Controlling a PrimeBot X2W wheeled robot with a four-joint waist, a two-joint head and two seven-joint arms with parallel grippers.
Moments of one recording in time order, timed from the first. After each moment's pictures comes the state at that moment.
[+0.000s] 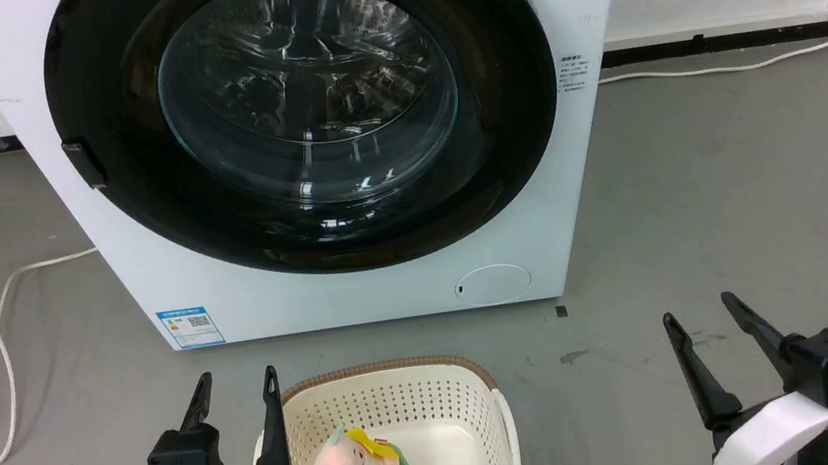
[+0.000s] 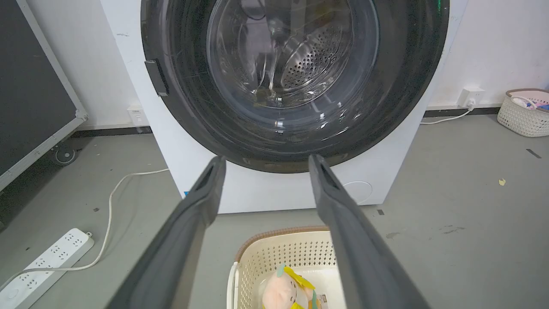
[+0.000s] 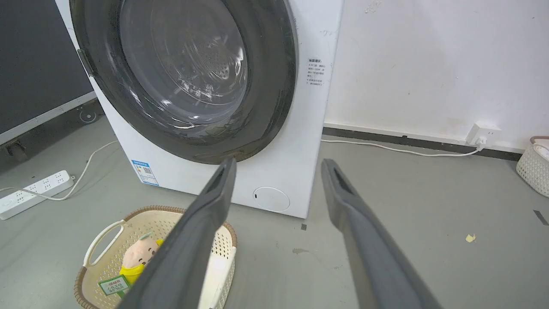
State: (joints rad) left arm 0.02 0.05 -0.02 0.01 -0.01 0.01 -0.03; right arm 0.00 -0.06 -0.01 0.02 0.05 0.13 -0.03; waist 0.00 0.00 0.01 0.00
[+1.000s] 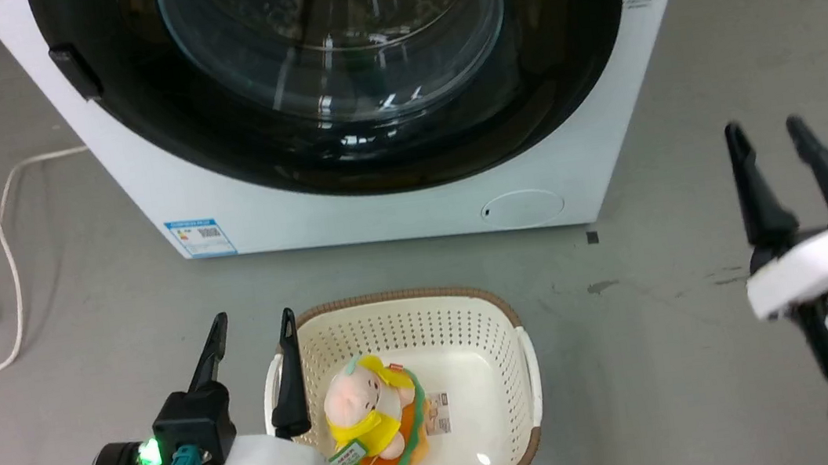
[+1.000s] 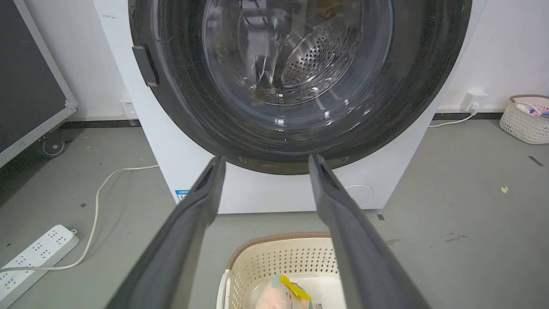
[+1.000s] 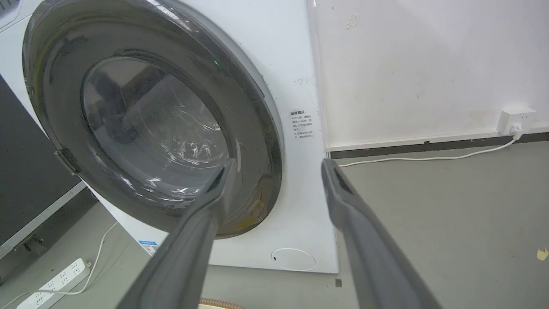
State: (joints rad) left arm -0.07 0.05 -0.08 -0.01 -0.05 0.02 -0.09; right arm -0.32 -0.08 -0.09 0.07 0.30 0.13 0.02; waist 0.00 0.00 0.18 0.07
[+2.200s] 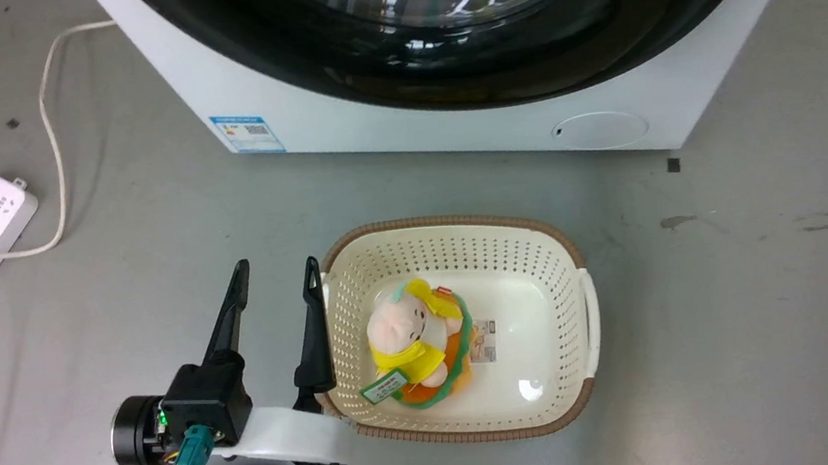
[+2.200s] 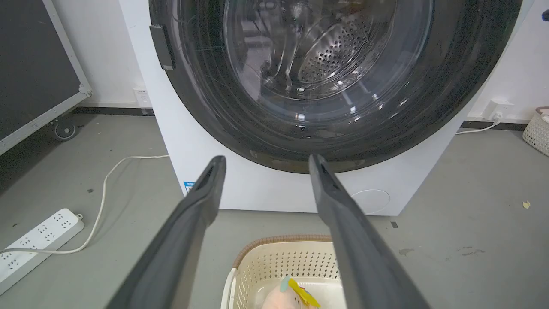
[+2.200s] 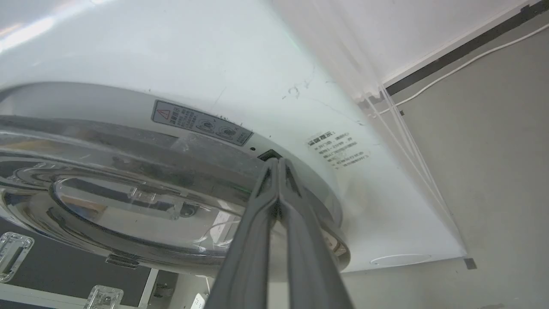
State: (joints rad) left arm -0.15 0.05 -0.16 -0.03 -0.11 0.04 -0.17; right arm -1.00 -0.10 -0.43 0.61 0.52 0.13 0.32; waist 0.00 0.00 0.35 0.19
